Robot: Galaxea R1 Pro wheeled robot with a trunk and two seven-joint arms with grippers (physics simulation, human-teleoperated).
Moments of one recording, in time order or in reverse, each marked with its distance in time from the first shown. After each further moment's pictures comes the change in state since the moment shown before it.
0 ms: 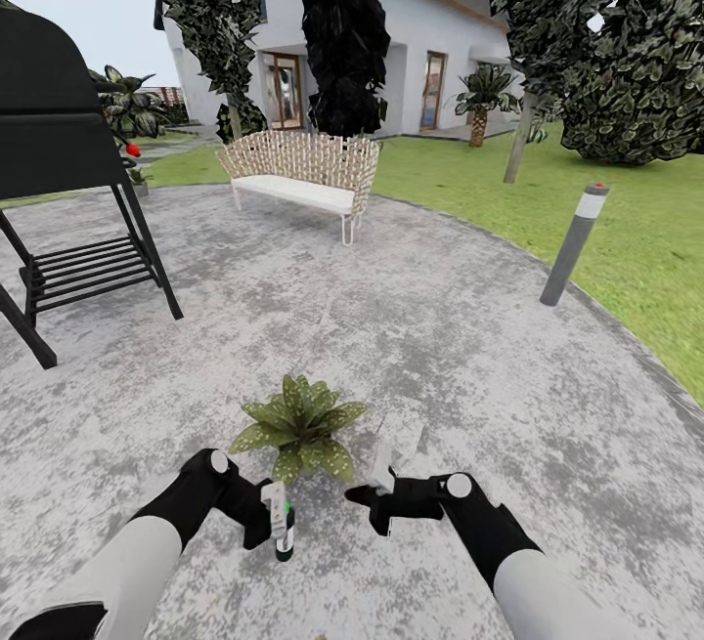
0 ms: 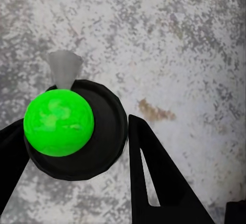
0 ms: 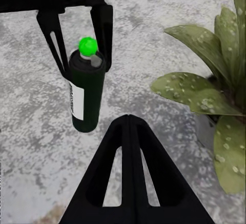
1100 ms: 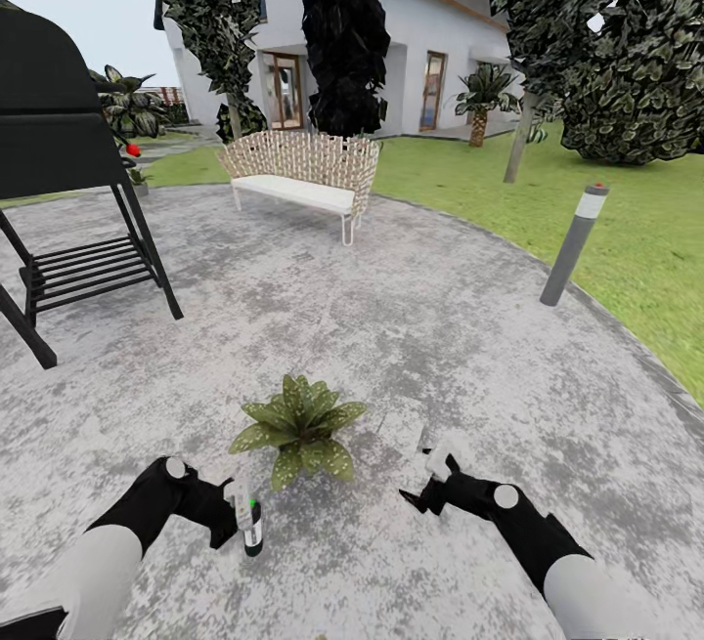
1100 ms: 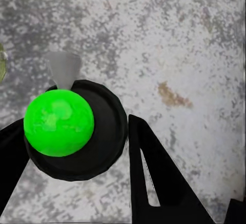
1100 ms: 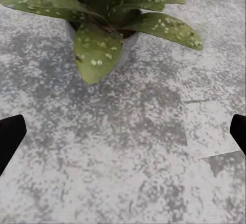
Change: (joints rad) left arm 0.019 0.104 0.127 0.006 0.032 -0.011 0.025; right arm 0.000 -0.156 -0.003 0.080 0.000 0.002 -0.386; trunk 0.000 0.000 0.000
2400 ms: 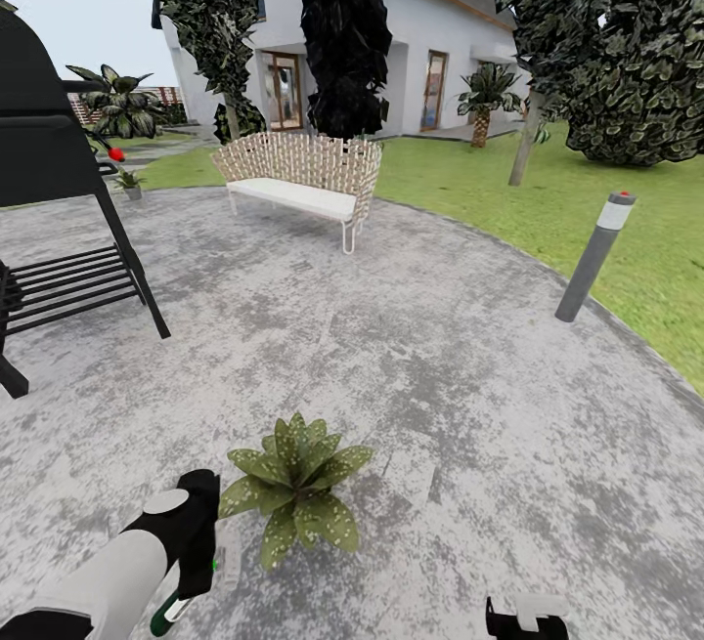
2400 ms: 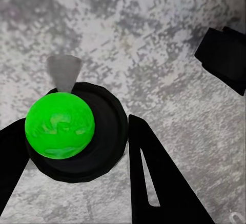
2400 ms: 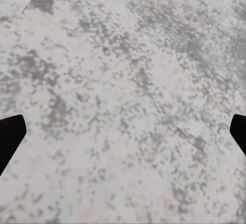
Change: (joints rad) left arm 0.001 -0.039 -0.350 0.083 -0.380 0.440 -0.036; right arm 0.287 0.031 -0.219 0.308 -0.272 -0.133 -0.844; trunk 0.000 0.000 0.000
